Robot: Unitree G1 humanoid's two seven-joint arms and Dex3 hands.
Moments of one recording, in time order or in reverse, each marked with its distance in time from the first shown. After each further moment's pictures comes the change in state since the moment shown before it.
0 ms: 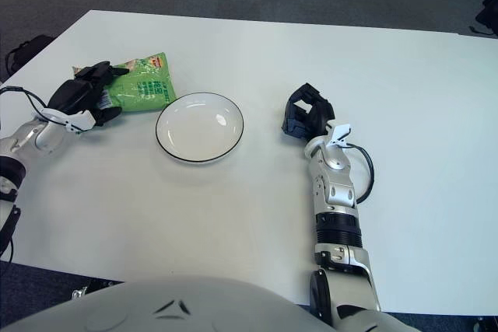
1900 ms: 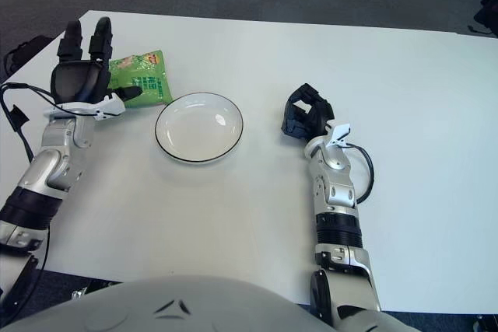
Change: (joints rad) left arm 0.327 -0.165 0.142 -1.121 0.125 1.067 -0.329; right arm 0.002 -0.004 0.007 -0.003 -0.001 0.005 0.008
